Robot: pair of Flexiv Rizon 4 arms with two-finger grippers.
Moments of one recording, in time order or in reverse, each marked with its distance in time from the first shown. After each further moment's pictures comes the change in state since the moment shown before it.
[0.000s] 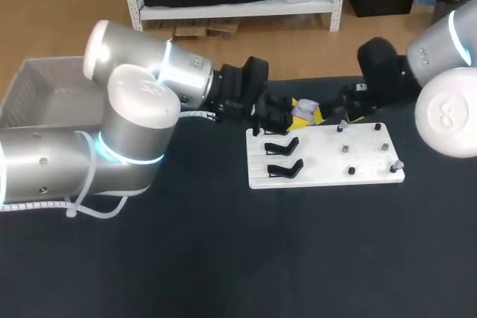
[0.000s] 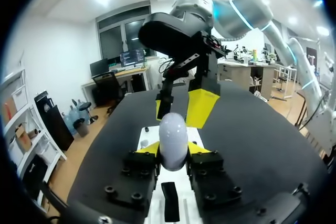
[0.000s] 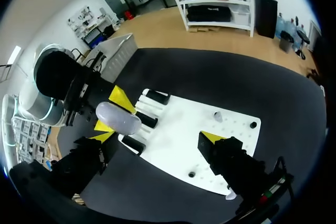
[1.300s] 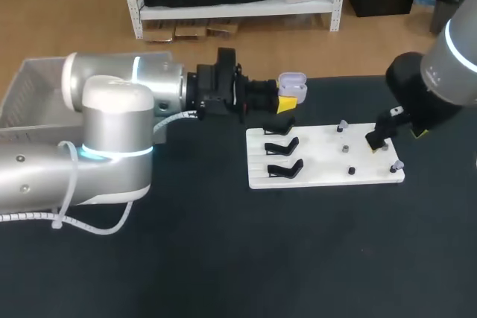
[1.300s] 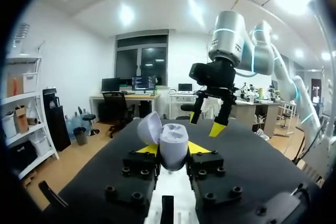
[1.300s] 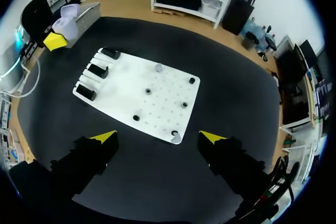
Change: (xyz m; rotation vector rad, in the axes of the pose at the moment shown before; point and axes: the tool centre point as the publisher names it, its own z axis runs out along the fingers) left arm -0.030 0.014 -0.036 -0.059 -0.285 -0.154; right arm 0.073 -0.054 -0.068 0.434 0.196 -0.081
